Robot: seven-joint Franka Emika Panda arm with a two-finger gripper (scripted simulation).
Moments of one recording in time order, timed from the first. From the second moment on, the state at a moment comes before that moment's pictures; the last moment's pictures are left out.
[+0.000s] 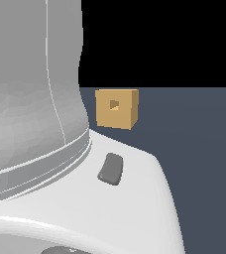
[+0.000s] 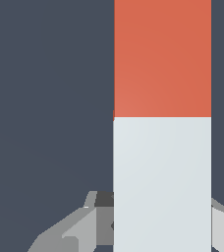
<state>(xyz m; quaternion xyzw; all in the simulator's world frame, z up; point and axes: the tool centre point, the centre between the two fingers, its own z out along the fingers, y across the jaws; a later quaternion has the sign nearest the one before) -0.057 -0.237 0.019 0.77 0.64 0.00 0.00</state>
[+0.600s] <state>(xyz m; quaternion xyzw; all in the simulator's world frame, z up) -0.062 -0.201 0.026 0.77 0.63 0.00 0.00</state>
